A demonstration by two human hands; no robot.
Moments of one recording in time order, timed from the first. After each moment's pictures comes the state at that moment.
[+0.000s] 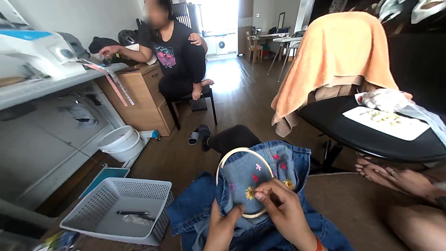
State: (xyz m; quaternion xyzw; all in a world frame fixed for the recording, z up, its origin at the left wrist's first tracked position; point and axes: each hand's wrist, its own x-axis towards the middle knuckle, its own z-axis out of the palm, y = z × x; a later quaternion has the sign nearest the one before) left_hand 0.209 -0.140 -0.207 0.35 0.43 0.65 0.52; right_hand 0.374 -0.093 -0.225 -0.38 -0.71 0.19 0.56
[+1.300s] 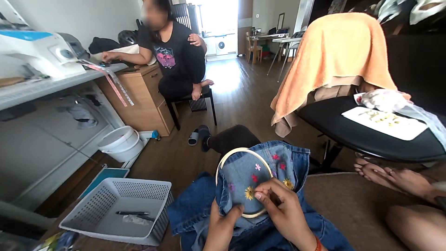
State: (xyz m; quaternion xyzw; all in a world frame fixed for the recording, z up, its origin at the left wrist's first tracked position) left_hand 0.208 -0.139 -0.209 0.36 0.43 0.65 0.52; right_hand 0.374 -0.093 -0.225 -0.37 -0.70 0.21 0.57
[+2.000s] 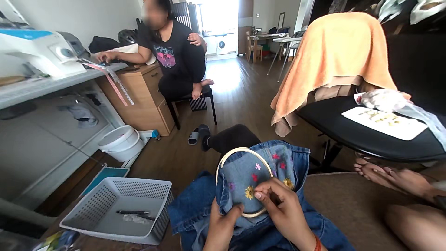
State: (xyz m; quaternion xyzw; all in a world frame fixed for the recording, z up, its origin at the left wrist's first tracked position) left_hand 0.208 -0.139 -0.209 0.35 0.44 0.64 0.52; right_hand 0.374 -0.094 -0.224 -0.38 -0.71 0.21 0.56
